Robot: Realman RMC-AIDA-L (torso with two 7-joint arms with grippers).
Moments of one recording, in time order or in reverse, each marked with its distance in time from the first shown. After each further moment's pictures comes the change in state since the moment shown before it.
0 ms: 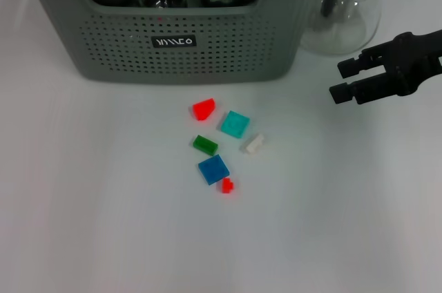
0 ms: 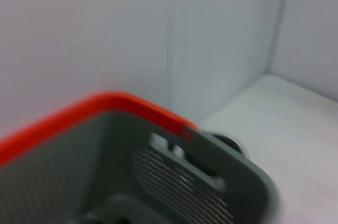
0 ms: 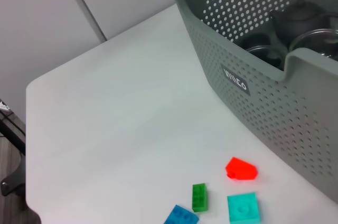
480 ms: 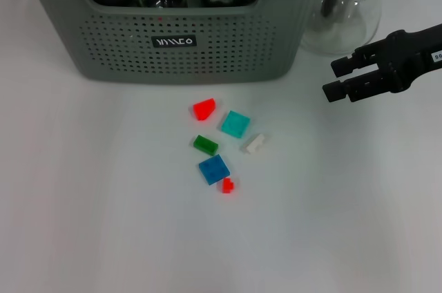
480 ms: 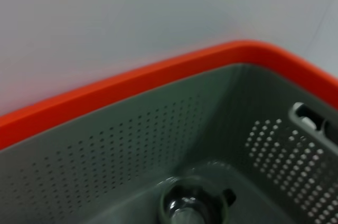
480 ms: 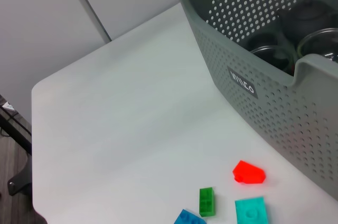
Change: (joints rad) left arm -0.198 0.111 -0.025 -0.663 0.118 -0.380 0.001; right arm 0.021 0.004 -0.008 0.000 -0.004 -0.004 0.035
